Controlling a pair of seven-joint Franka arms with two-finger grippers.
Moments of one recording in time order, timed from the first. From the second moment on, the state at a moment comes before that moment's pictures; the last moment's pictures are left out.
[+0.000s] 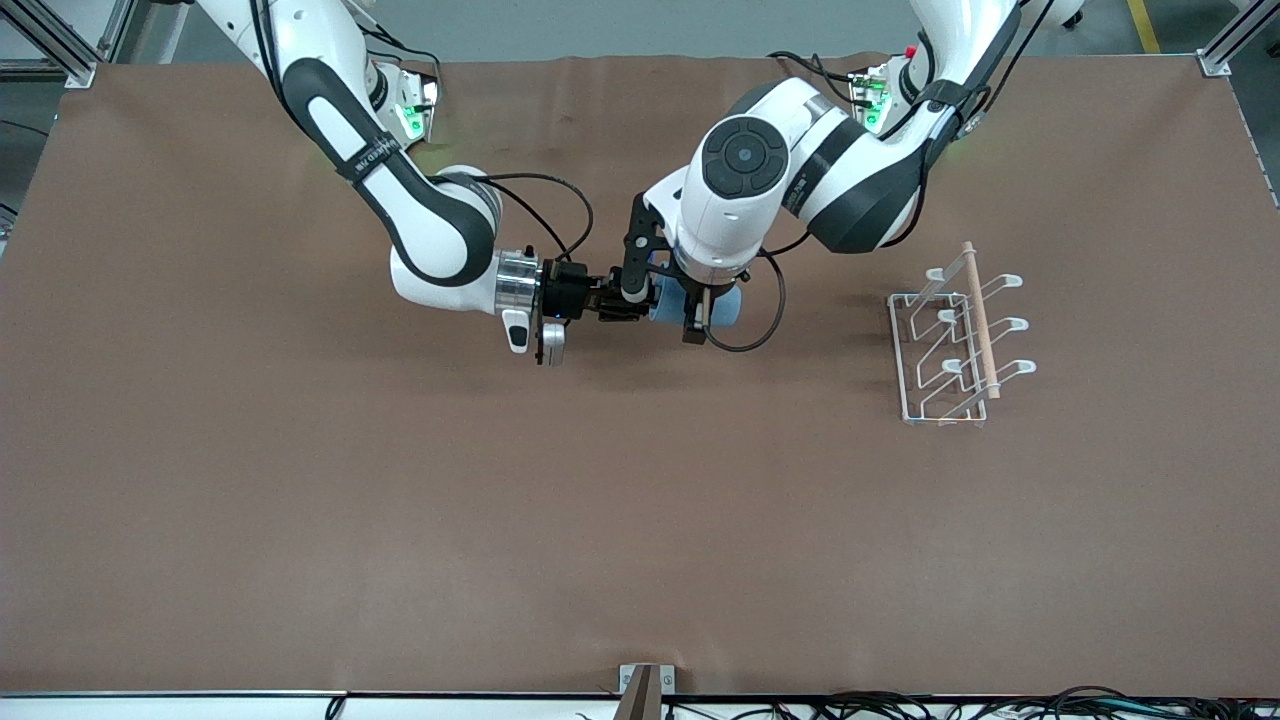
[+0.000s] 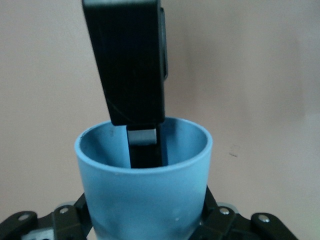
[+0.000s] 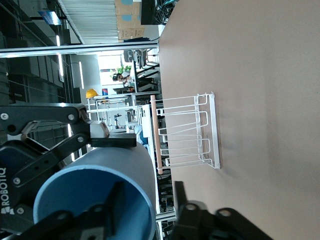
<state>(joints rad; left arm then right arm) -0.42 0.43 -0.36 -1.50 0.04 1.89 0.94 0.16 0.46 0.53 -1.96 1.86 2.35 -0.86</state>
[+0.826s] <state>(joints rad) -0.37 0.36 -0.35 -1.49 0.21 1.69 0.99 0.13 0.43 0.53 -1.95 1.85 2.41 -0.86</state>
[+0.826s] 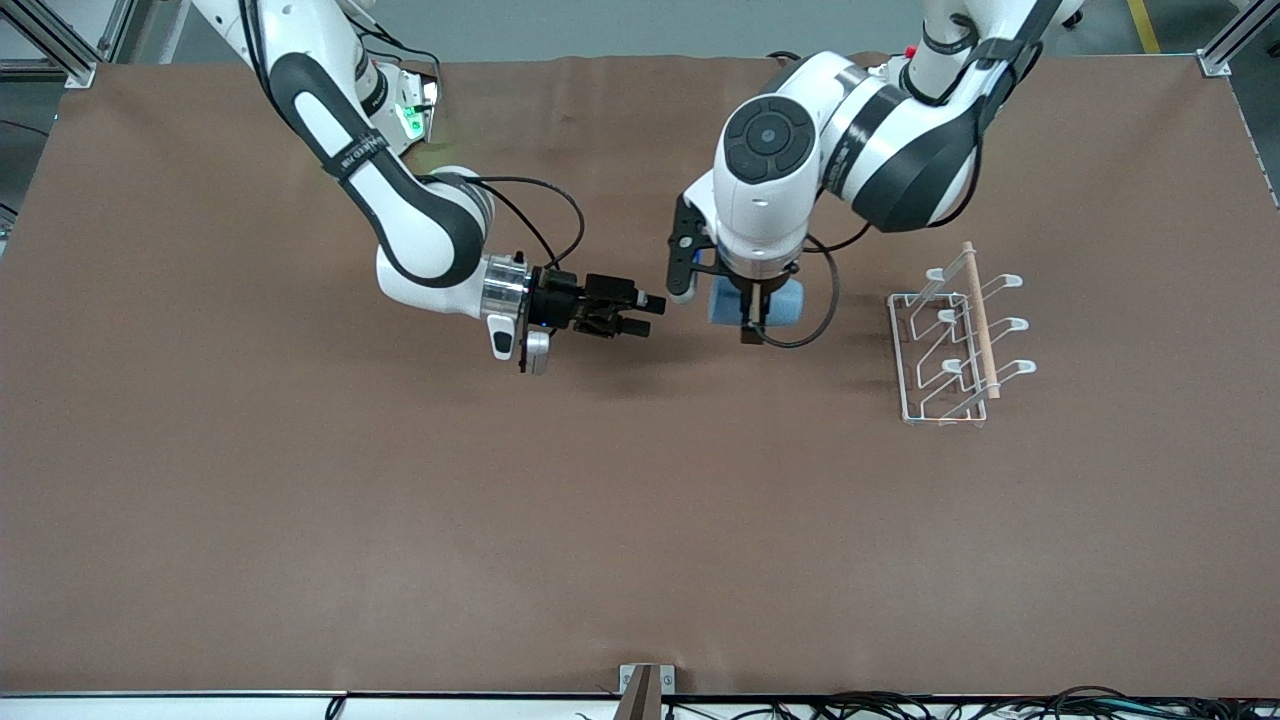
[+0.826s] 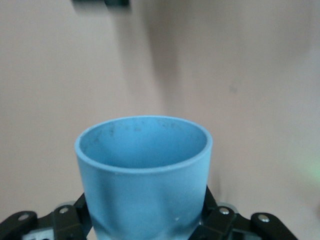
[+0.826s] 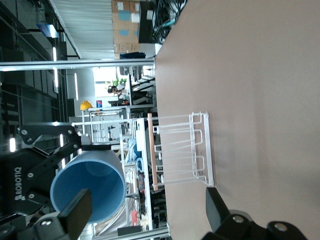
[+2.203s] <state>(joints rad) -0.28 0.31 -0.36 -1.70 0.87 1.40 0.97 -0.08 0.30 0.19 -1.79 0.32 2.14 -0.35</state>
